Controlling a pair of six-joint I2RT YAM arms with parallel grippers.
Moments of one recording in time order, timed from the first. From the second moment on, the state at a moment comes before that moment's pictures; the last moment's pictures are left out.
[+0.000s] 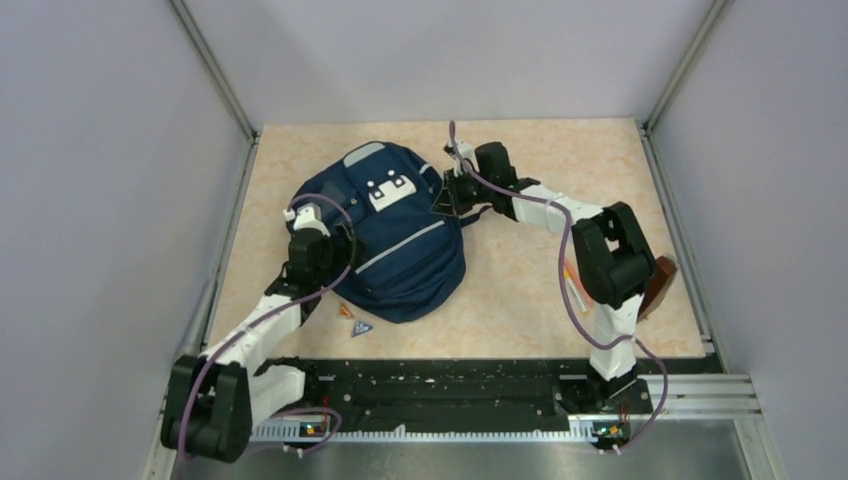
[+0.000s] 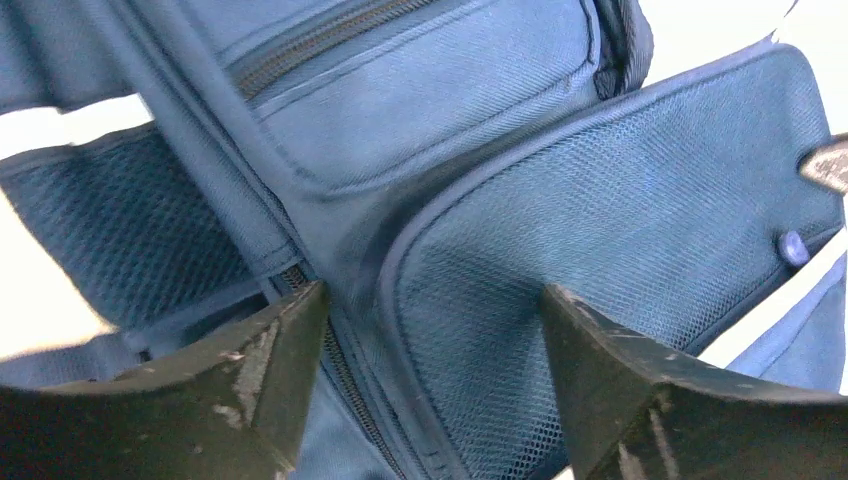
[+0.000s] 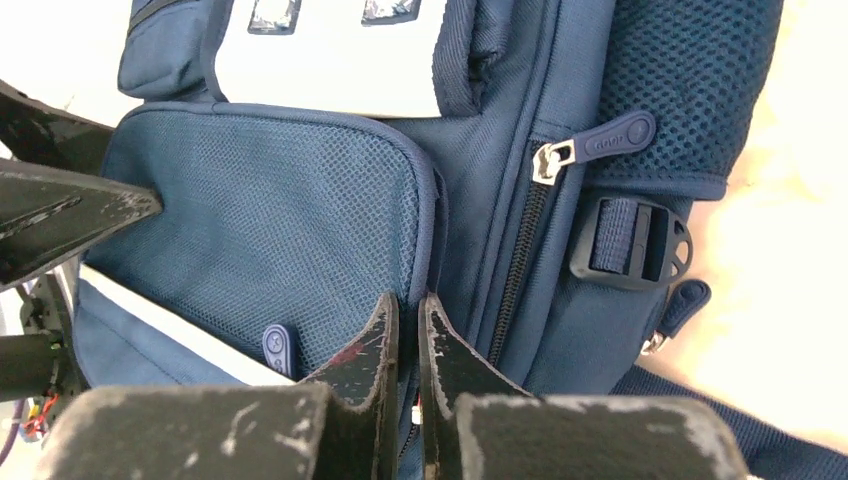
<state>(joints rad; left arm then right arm) -0.21 1.01 0.44 0.07 -0.06 -0.58 0.52 1.97 1.40 -0.01 -0.57 0.20</state>
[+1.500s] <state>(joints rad) -0.19 1.33 0.59 0.20 0.35 -0.54 0.35 1.49 0.73 0.43 -0.63 0.27</state>
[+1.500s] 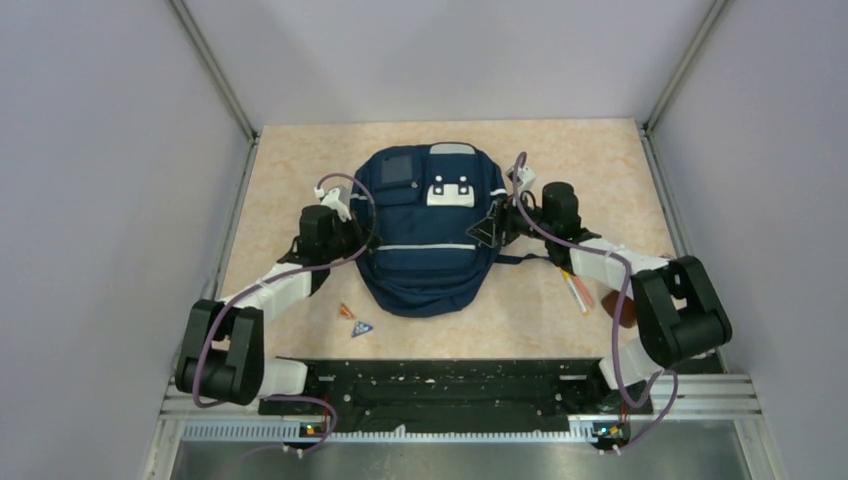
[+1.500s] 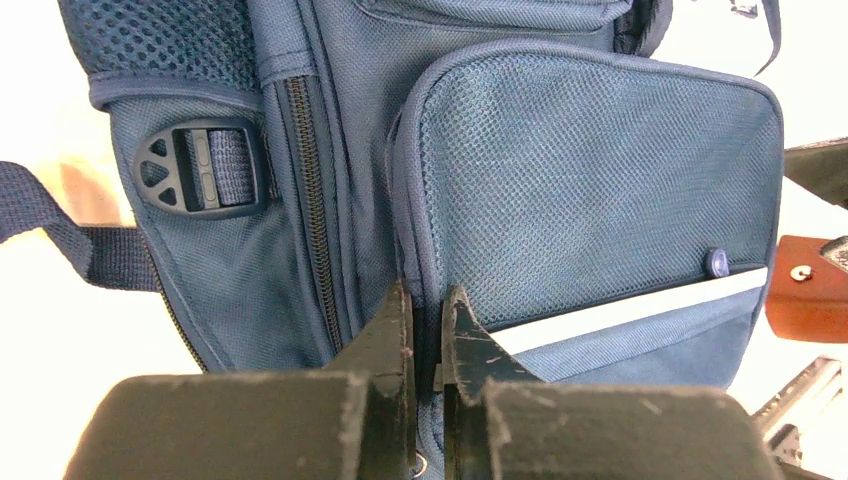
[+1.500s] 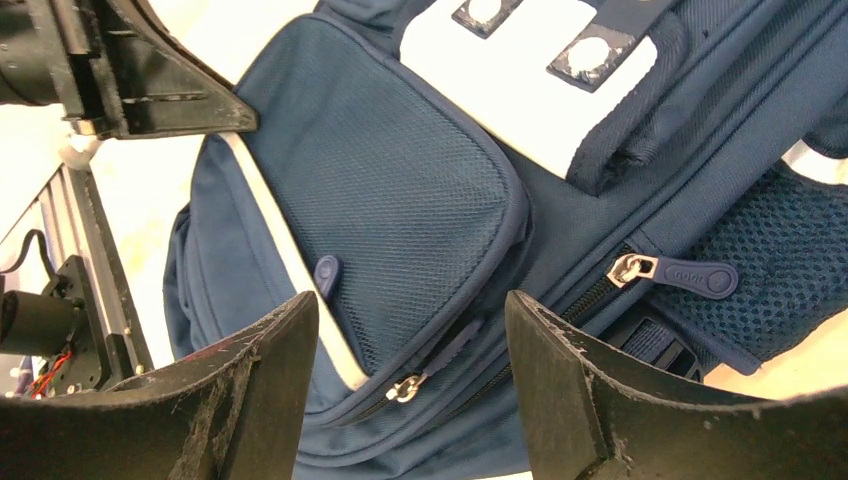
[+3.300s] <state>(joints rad) -0.12 1.71 1.07 -0.01 0.42 -0.26 0.70 1.42 0.66 0.18 -0.14 0.09</state>
